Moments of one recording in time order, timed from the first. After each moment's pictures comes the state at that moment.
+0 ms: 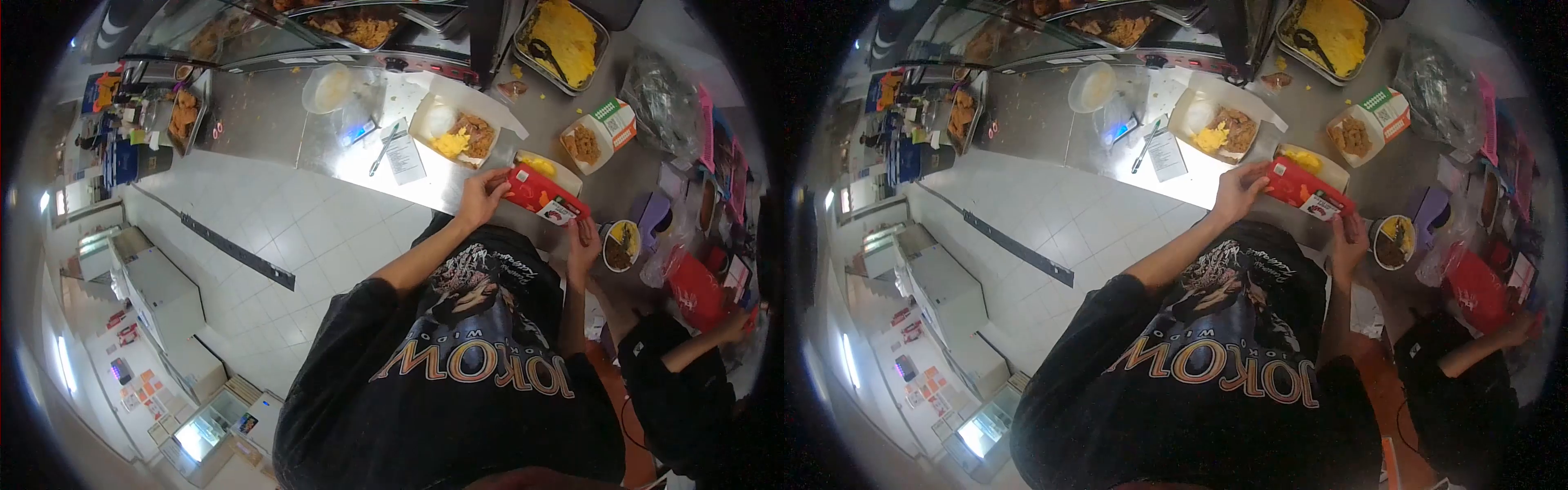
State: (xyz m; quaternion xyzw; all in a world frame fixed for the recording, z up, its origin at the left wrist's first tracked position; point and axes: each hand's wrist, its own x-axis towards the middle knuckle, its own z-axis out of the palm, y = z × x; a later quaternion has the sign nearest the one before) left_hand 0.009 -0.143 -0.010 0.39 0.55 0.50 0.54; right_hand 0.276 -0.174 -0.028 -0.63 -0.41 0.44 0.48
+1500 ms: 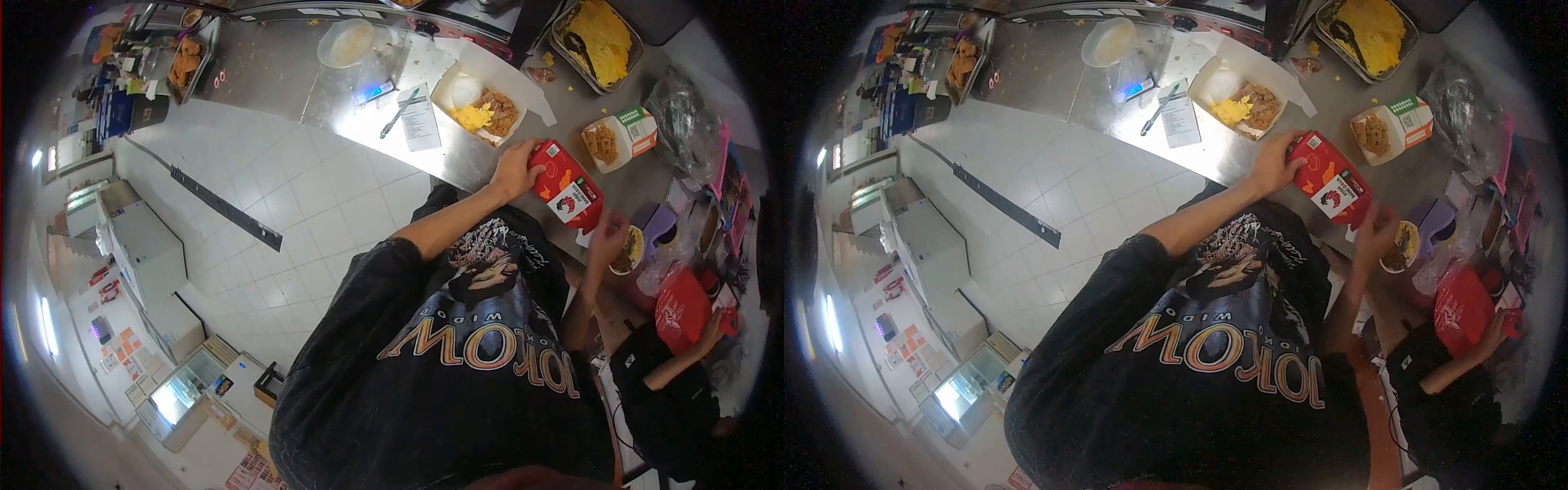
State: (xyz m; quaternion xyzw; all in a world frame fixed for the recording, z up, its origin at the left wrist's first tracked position) left_hand 0.027 -0.118 -0.024 0.56 0.62 0.41 0.35; right_hand 0.322 -0.146 -0.029 -0.76 -0.55 0.19 0.30
